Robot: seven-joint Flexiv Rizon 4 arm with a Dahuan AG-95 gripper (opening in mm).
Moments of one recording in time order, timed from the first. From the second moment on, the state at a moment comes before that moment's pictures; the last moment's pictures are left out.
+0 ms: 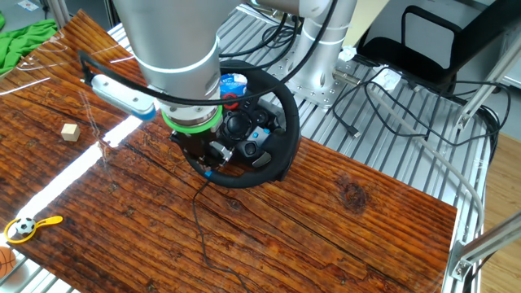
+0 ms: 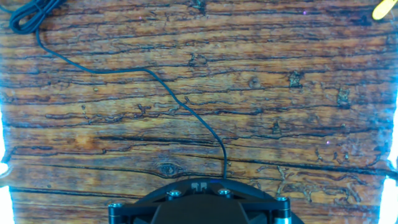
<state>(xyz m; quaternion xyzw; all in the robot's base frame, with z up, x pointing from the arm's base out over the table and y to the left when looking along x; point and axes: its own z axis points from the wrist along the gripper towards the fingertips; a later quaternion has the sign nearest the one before) 0.577 -0.007 0.160 0.00 -1.00 -0.02 0.08</state>
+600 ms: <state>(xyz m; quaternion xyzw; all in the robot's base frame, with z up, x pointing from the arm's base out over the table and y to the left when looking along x) 0.575 -0.008 0.160 -0.01 -1.00 -0.02 0.07</state>
